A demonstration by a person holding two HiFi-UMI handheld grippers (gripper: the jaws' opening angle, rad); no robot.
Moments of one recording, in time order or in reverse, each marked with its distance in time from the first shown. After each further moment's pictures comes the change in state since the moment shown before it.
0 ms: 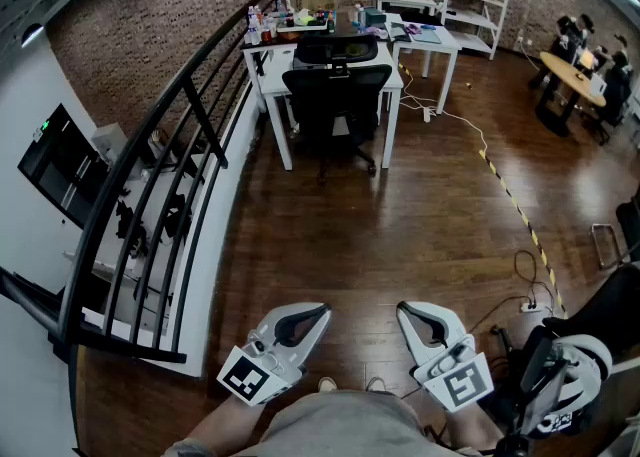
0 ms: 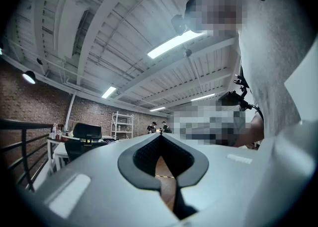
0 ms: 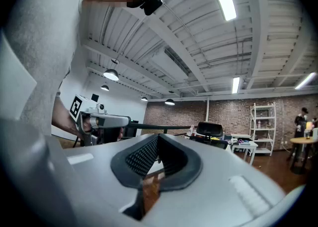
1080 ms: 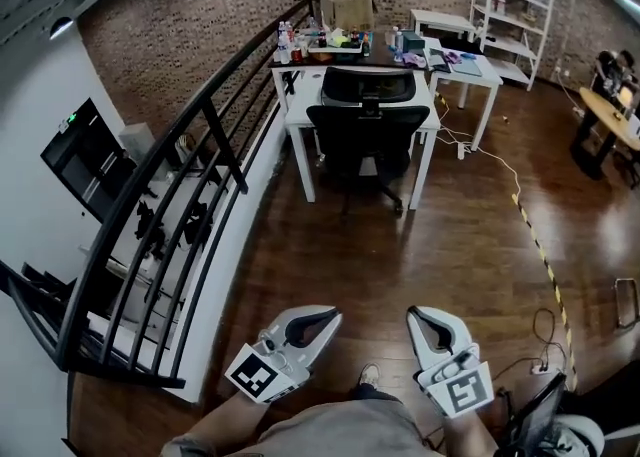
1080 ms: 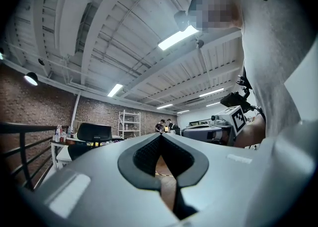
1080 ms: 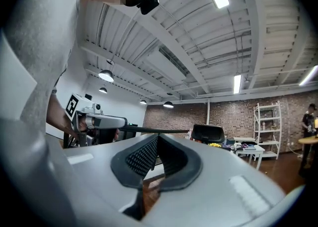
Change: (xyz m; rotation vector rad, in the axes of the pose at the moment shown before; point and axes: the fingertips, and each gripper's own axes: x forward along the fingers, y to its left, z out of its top) left arm 0.125 0.160 -0.038 0.005 0.024 0.069; right arm 0.146 -0.155 -0.036 0.010 -0.047 0.017
